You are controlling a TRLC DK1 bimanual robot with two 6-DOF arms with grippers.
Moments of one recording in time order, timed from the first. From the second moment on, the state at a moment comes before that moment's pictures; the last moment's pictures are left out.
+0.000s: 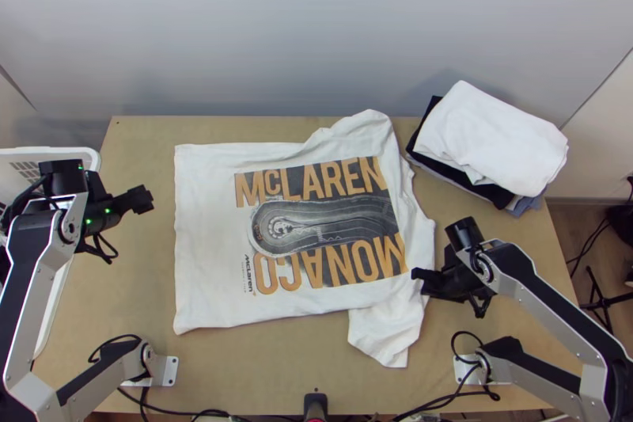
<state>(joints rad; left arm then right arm) 0.19 1.11 1.06 -0.81 0.03 -0.26 0.33 1.16 0.60 -0.88 -0.25 0.54</state>
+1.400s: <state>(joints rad) -0.05 1.34 0.76 -1.45 0.16 0.31 0.35 1.09 0.60 -0.83 -0.20 0.53</state>
